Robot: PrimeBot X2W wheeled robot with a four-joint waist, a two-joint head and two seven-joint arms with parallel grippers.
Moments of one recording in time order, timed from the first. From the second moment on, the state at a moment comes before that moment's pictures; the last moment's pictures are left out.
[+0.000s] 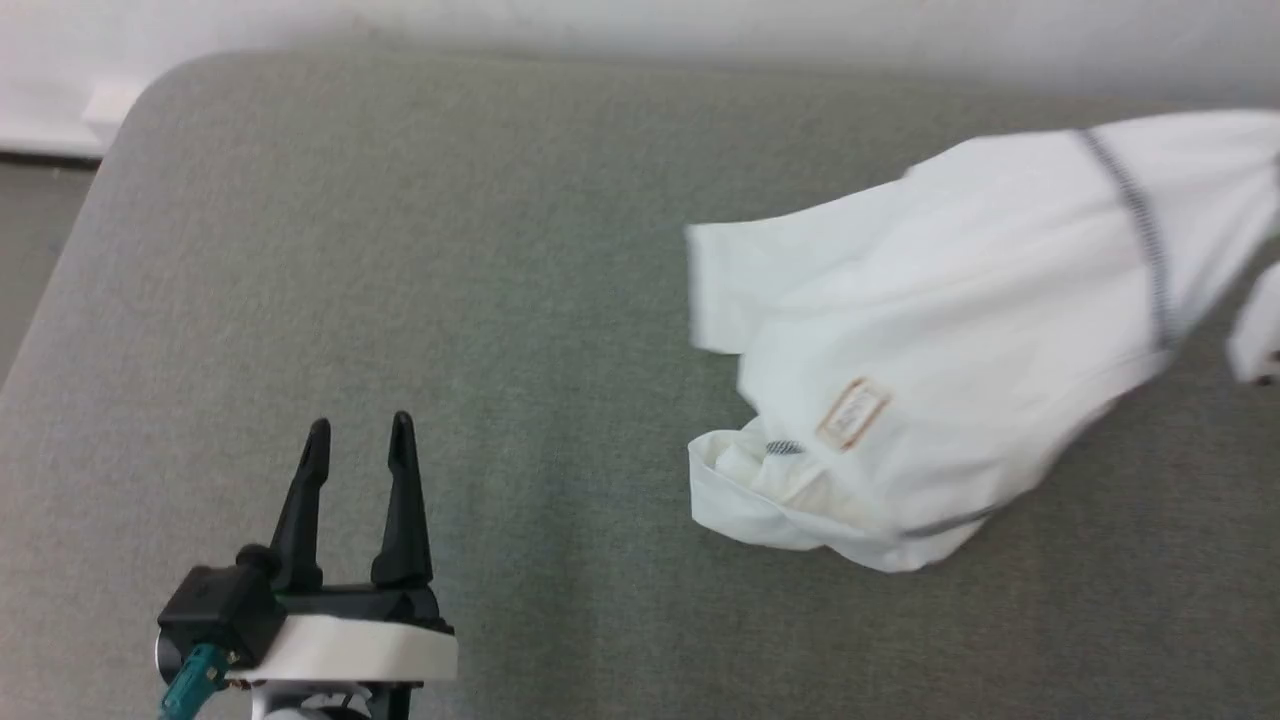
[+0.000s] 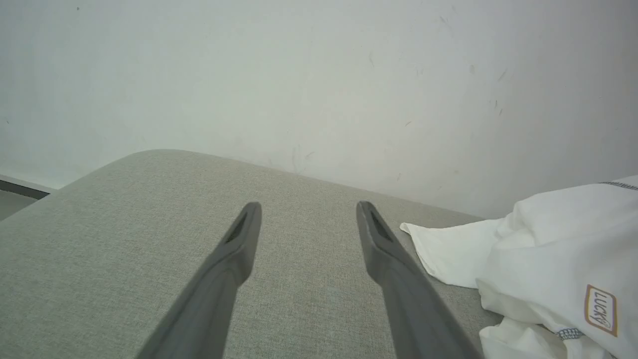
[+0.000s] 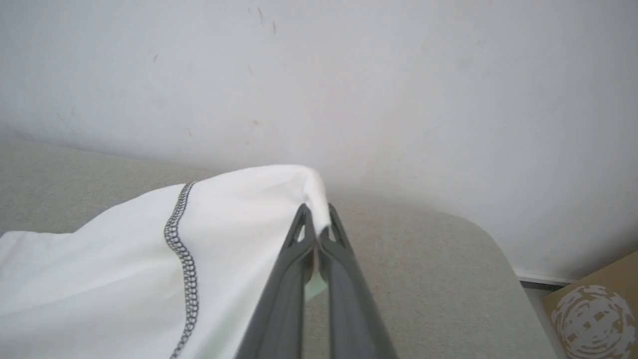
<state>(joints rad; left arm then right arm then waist) 0.02 0.05 -0.03 -0.09 -0.28 -0.03 -0.26 -0.47 -0.23 -0.20 0.09 0.05 0.13 0.41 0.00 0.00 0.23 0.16</state>
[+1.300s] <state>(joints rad) 0.02 0.05 -0.05 -0.08 -0.26 -0.03 -0.26 -0.17 -0.11 0.14 -0.09 0.14 0.13 0.55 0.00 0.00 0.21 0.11</state>
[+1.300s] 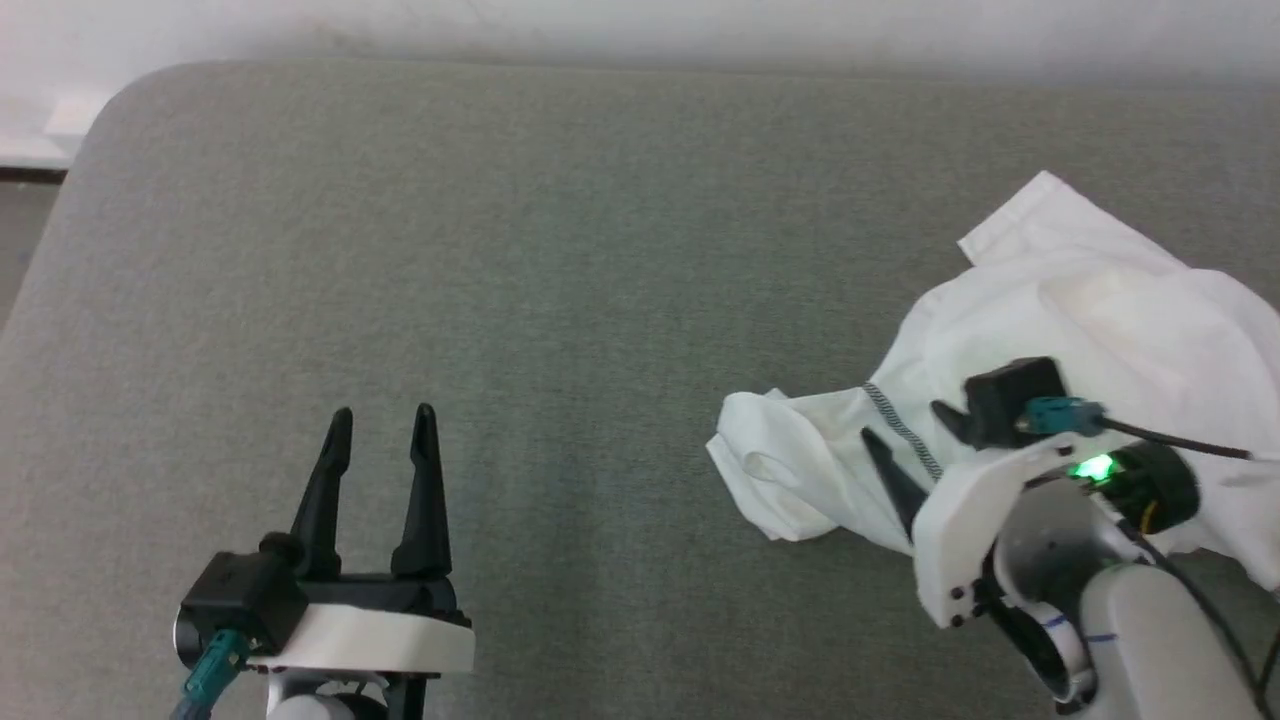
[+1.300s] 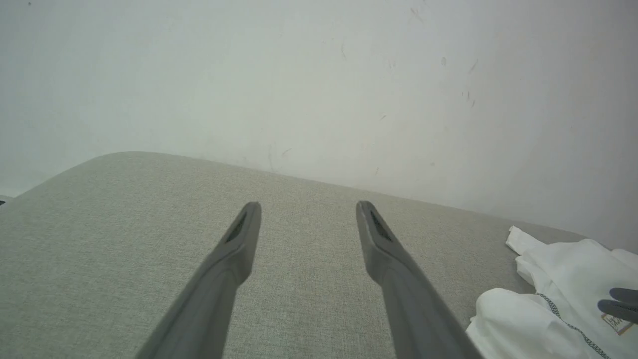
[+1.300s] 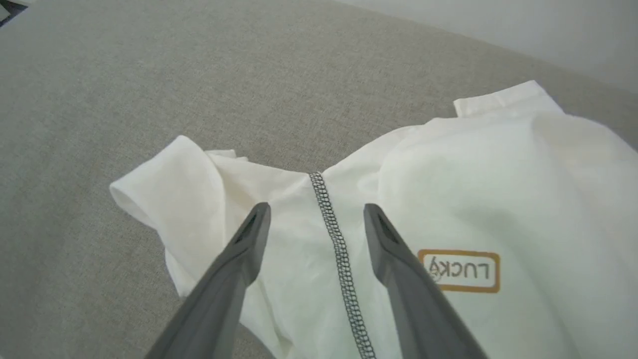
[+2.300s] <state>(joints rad) -0.01 0.05 -0.08 -0.04 -0.31 -0.02 -0.26 -0.64 -0.08 0.52 0.14 0.24 0.13 0.43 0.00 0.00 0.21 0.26</state>
